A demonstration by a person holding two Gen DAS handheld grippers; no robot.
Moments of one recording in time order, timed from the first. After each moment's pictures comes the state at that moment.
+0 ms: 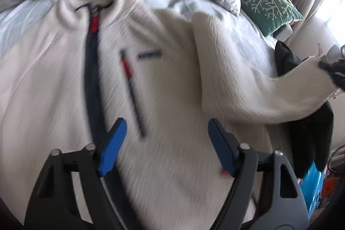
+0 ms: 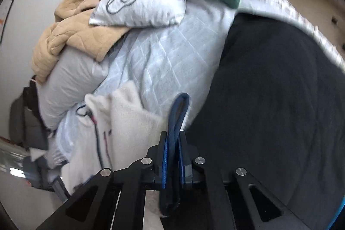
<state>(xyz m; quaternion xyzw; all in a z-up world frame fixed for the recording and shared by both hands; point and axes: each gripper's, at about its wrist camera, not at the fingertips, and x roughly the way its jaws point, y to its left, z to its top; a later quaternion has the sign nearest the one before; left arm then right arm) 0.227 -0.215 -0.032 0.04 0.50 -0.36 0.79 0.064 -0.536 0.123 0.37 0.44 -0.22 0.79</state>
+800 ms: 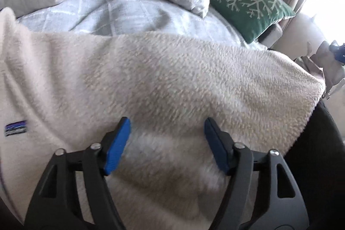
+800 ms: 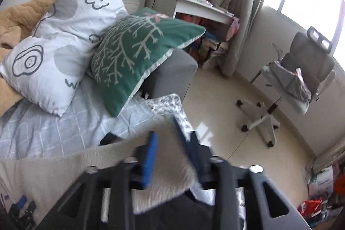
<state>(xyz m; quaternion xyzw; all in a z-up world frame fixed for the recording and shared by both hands) 0.237 -0.404 -0.058 0.03 0.48 -0.41 0.77 0.056 -0.671 0.184 0.09 0.39 -0.52 0.75</state>
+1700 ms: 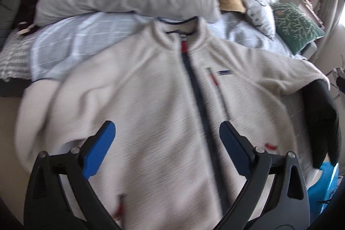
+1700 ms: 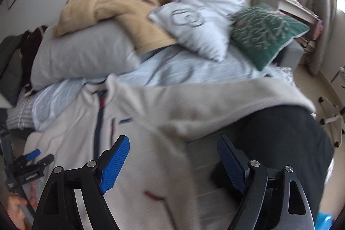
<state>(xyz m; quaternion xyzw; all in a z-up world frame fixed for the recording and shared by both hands) 0.225 -0.032 0.057 0.08 0.47 -0.22 0.85 0.102 -0.327 0.175 0.14 0.42 -0.24 0.86</state>
